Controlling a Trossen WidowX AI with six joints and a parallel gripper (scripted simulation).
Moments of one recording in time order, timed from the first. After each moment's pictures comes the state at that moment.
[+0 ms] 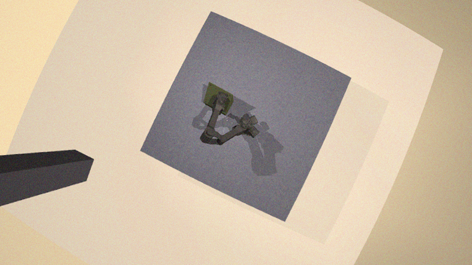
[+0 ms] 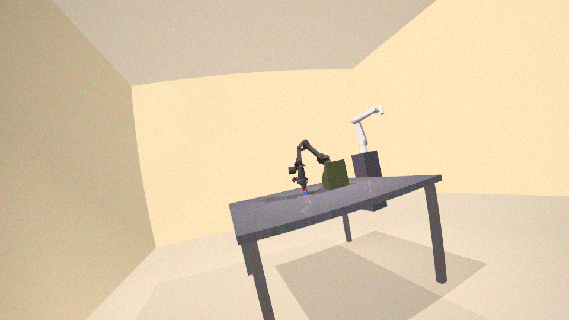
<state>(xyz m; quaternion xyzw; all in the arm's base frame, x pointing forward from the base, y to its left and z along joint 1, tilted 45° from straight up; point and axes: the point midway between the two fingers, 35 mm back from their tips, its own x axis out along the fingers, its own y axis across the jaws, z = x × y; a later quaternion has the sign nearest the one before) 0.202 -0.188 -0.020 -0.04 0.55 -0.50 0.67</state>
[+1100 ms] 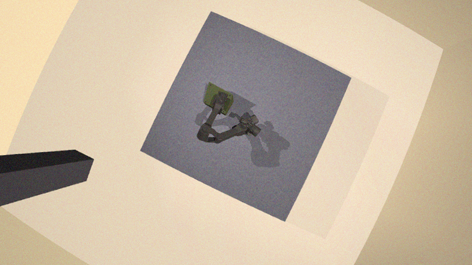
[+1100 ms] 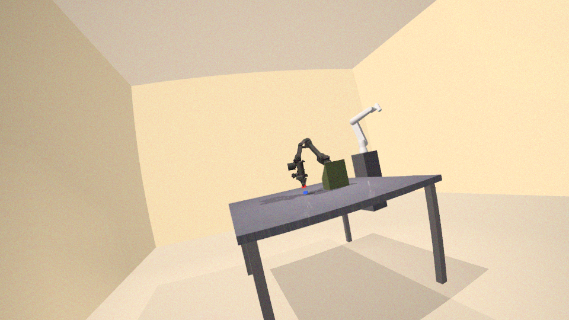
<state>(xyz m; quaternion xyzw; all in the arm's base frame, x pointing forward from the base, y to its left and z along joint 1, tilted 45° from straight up) 0.207 -0.164 0.003 -0.04 0.56 -0.49 0.67</state>
